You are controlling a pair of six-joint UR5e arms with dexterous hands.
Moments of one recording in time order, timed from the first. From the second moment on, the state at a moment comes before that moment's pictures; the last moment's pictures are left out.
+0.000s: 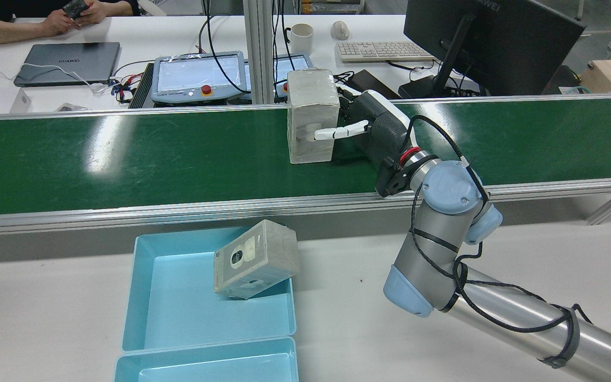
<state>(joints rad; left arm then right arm) -1.86 -1.90 -1.77 0.60 1.96 -0.16 0.76 -0.94 1.62 -3.53 -1.15 -0.14</state>
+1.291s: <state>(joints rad) -1.86 -1.90 -1.77 0.60 1.96 -0.16 0.70 -0.69 1.68 -3.63 -1.23 -0.14</state>
